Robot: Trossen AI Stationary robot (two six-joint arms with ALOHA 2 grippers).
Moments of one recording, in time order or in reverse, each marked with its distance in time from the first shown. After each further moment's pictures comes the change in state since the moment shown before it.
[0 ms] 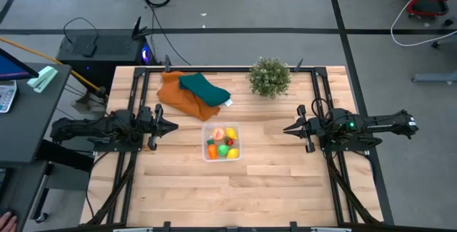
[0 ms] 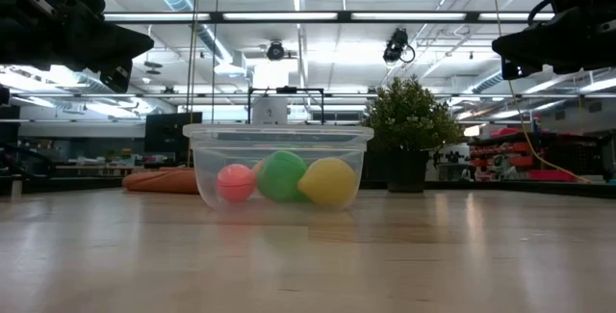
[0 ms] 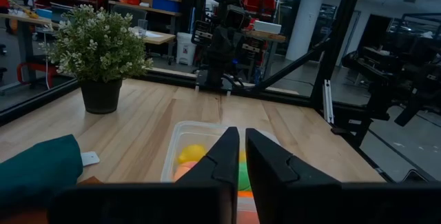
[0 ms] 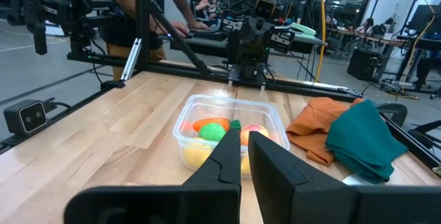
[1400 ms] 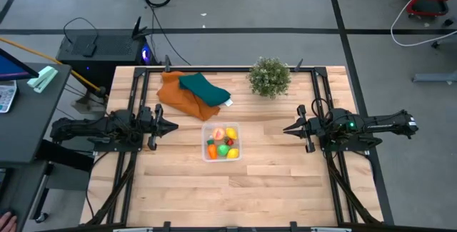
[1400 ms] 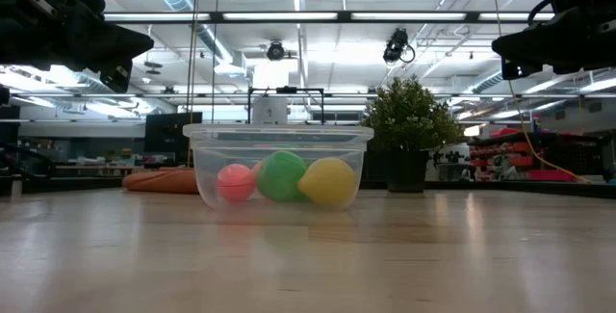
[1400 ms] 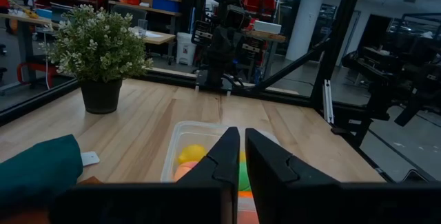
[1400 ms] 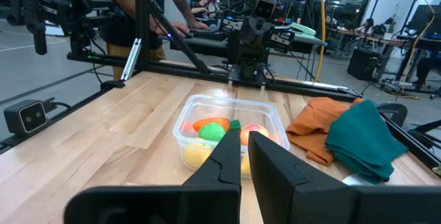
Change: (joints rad) left arm 0.000 0.000 0.000 0.000 0.000 -0.001; right arm 0.000 0.000 0.000 0.000 0.000 0.000
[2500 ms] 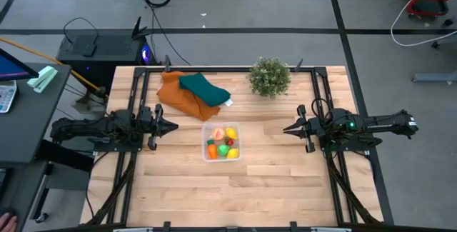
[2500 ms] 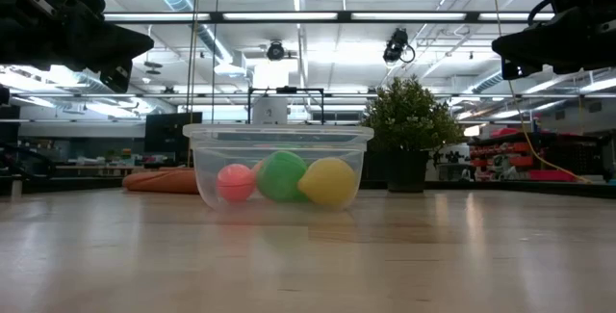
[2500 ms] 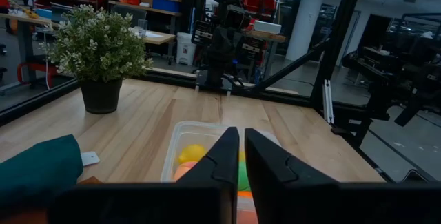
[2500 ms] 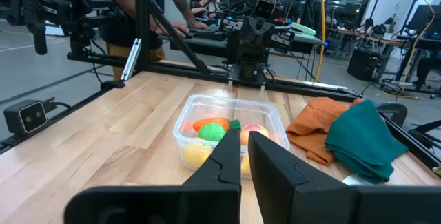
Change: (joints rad) left arm 0.000 0.000 0.000 0.000 0.000 0.000; right arm 0.000 0.000 0.000 0.000 0.000 0.000
